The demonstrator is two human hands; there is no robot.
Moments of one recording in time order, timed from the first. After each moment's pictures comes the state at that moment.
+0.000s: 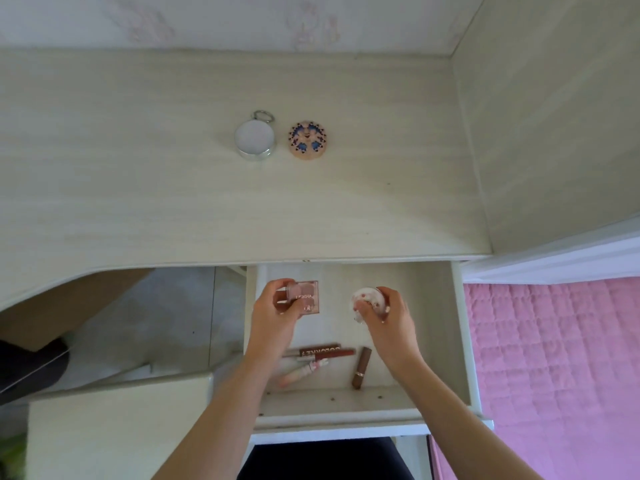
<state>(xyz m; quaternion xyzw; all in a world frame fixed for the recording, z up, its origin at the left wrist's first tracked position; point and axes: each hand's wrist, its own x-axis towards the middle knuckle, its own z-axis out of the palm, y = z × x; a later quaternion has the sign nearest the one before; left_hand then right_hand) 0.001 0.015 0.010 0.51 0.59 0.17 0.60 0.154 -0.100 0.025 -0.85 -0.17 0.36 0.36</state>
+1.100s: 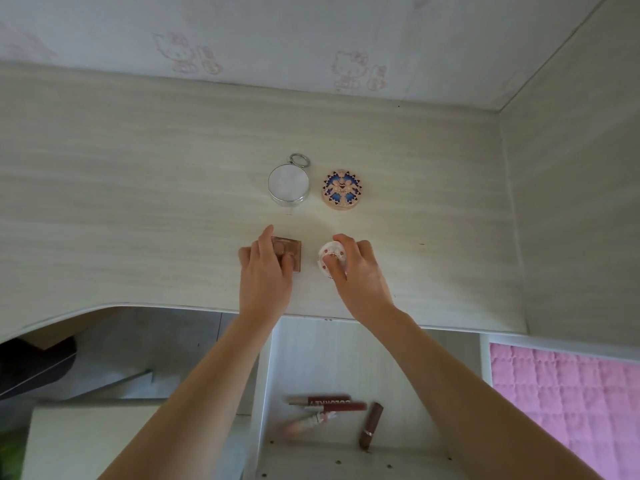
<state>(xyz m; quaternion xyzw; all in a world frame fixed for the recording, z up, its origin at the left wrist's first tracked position) 0.040 0.155 0.036 0.73 0.59 0.15 0.31 0.184 0.086 0.047 -0.81 -0.46 0.29 0.24</state>
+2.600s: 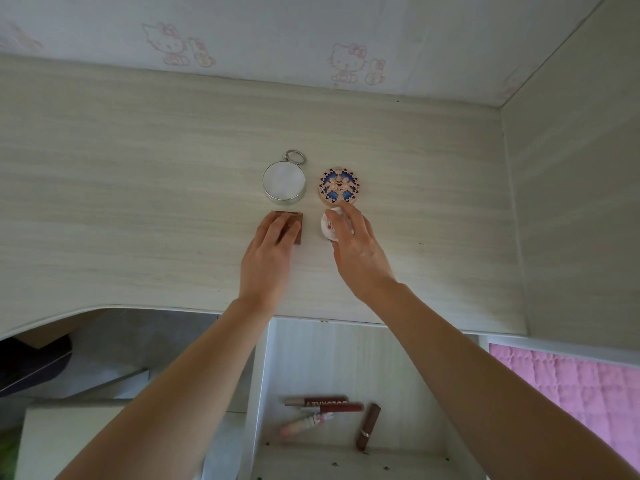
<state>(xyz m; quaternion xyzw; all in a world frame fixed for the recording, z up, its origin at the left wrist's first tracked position) 0.053 0.179 0.026 0.88 0.44 0.14 0.13 0.208 0.115 0.042 -0.76 -0.61 0.14 0.17</state>
